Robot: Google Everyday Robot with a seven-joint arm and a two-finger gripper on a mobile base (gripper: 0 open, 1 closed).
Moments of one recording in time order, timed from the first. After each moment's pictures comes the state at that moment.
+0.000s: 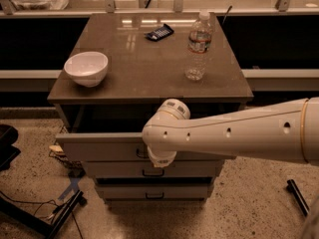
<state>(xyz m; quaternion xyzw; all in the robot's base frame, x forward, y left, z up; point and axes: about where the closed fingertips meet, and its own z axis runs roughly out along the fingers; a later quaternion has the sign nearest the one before) 0.520 -0.003 0.590 -0.74 0.66 -0.06 0.10</state>
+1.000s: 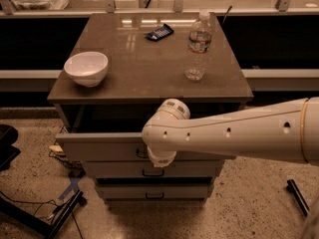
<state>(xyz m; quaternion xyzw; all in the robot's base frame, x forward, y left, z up) 0.520 -0.003 0.590 -0.74 0.66 -0.06 0.10</state>
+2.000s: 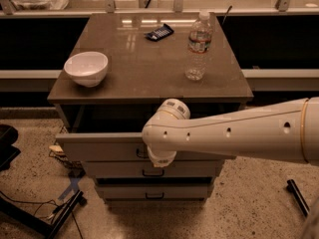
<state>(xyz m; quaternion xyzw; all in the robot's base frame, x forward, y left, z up) 0.520 -0.003 0.590 -0.74 0.66 -0.06 0.10</state>
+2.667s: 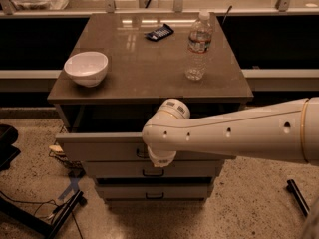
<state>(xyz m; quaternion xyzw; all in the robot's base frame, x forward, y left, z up) 0.520 -0.003 0.590 -0.74 0.66 -0.06 0.10</state>
